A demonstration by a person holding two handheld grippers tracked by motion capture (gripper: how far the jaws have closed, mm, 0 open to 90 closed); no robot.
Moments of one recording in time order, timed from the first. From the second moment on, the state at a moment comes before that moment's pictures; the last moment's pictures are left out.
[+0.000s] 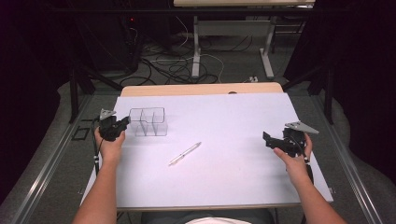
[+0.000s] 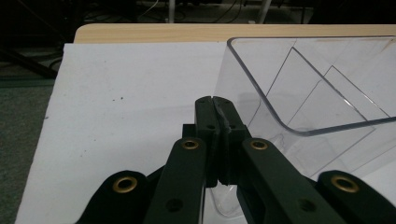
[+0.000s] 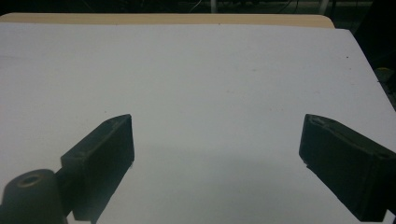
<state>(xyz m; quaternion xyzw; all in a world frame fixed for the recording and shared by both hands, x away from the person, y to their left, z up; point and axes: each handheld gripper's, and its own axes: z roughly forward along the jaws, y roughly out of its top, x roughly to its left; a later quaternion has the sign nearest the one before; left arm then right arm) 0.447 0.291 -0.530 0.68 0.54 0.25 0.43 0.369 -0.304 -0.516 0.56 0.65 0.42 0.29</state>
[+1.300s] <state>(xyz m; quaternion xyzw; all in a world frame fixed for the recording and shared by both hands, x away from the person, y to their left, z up) 0.475 0.221 -0.523 0.71 0.51 0.20 0.44 0.369 -0.301 -0.519 0.57 0.65 0.42 0.27</state>
